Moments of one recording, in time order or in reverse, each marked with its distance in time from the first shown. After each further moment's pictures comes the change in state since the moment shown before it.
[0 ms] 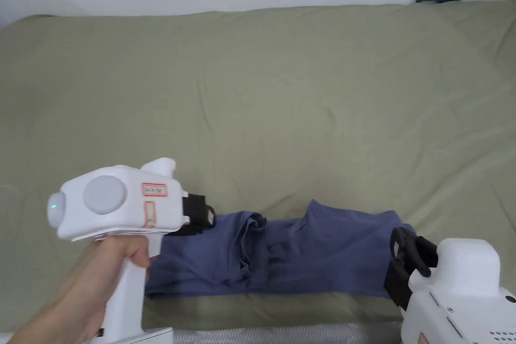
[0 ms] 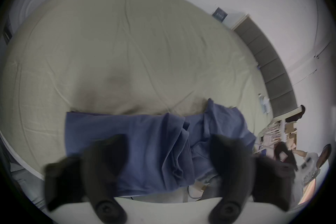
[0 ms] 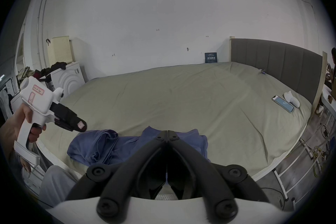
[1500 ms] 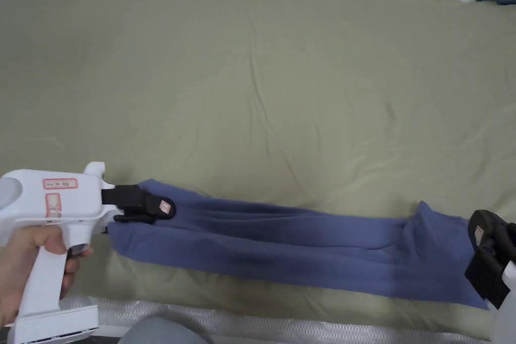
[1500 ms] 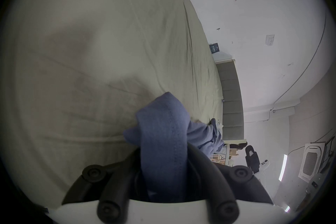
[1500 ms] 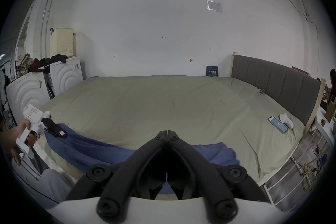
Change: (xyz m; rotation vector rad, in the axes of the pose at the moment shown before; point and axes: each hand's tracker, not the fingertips) left arm -0.220 0.000 0.039 -0.008 -0.360 0.397; right arm -0.042 0.030 0.000 0.060 -0.047 0.116
